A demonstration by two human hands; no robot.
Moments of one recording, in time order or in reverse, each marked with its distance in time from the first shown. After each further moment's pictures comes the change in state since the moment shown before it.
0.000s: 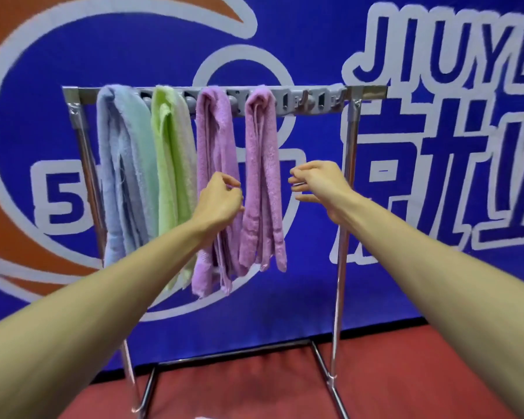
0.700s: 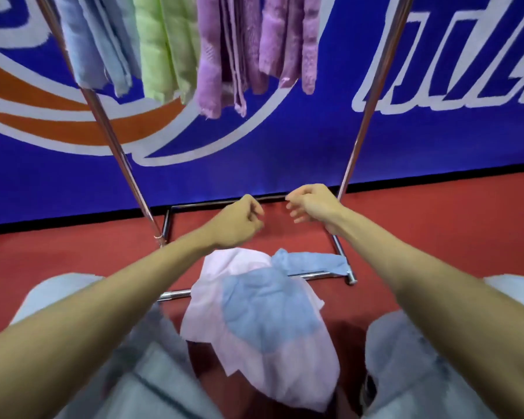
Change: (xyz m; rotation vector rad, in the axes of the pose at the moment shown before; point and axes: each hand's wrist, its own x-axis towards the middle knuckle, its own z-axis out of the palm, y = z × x) left_hand -0.189 -0.208 0.029 0.344 -0.662 -0.238; right_hand -0.157 0.272 0.076 -0.135 -0.289 0.576
